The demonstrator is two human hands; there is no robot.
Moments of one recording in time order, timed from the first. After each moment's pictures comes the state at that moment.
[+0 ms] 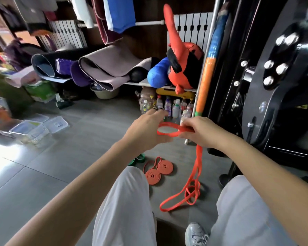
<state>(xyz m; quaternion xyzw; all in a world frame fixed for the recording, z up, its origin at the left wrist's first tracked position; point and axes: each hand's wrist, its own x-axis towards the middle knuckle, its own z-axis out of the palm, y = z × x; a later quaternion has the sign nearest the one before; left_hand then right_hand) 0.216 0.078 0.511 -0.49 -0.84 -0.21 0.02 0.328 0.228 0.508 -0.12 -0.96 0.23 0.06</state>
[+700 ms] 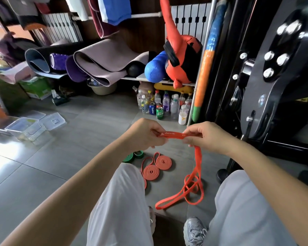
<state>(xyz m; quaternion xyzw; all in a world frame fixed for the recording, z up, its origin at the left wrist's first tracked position) 0.220 0.074 0.498 -0.43 -0.82 -0.33 -0.20 0.351 0.246 0.474 -0.12 -0.90 0.41 0.06</state>
